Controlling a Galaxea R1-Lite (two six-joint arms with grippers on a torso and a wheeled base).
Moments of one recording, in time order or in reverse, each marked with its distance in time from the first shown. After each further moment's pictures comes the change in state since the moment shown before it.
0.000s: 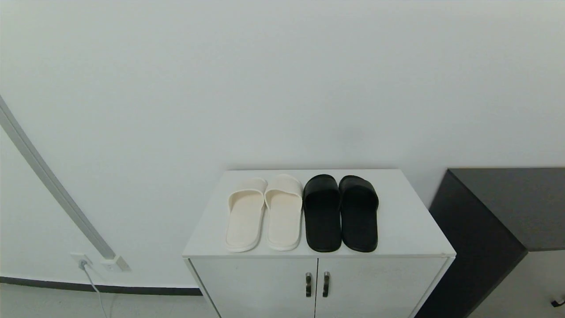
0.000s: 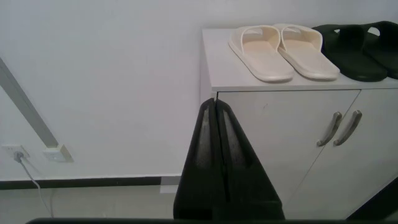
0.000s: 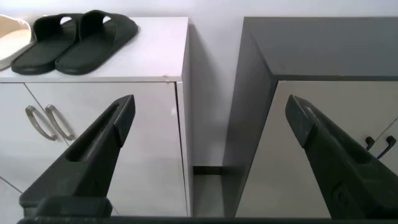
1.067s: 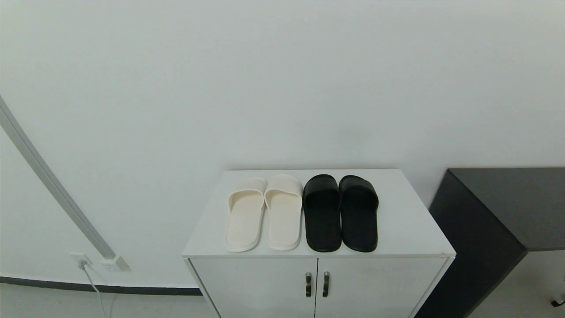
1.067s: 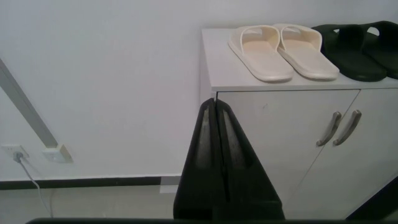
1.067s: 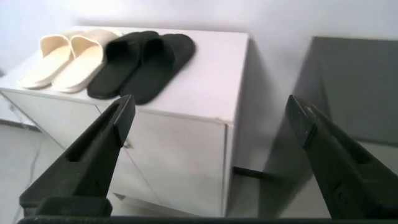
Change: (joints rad) left arm 0.000 0.000 0.000 0.000 -0.001 0.000; right arm 0.135 0.643 -0.228 -0.283 0.109 0.058
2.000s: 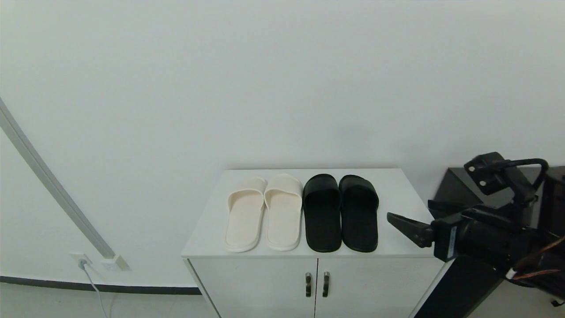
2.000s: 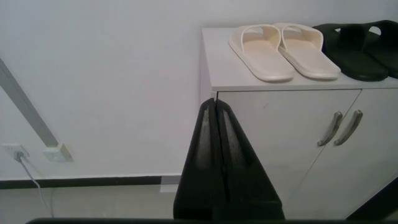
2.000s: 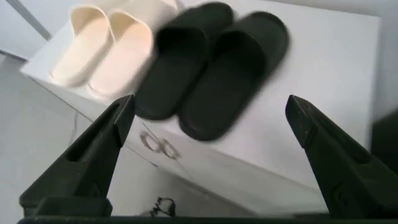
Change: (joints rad) left arm 0.000 0.000 0.000 0.000 -0.001 0.000; right arm 0.519 0.758 -0.324 -0.326 -0.293 0.131
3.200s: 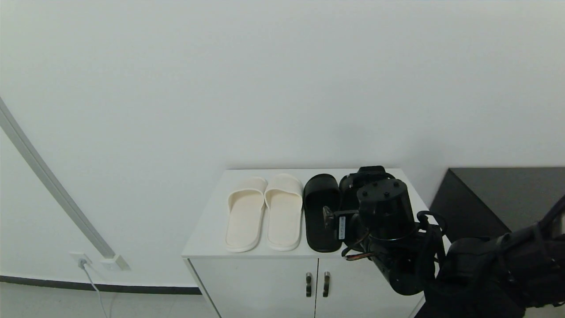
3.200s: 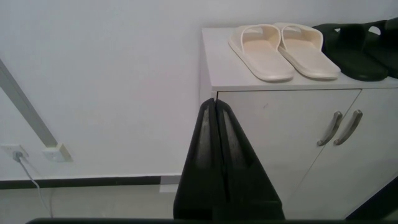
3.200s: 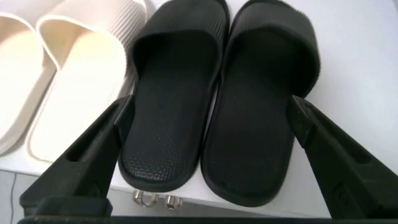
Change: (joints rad) left arm 0.000 0.000 0.000 0.000 0.000 0.000; right arm 0.209 0.503 -0.349 -0.040 -0.496 0.146
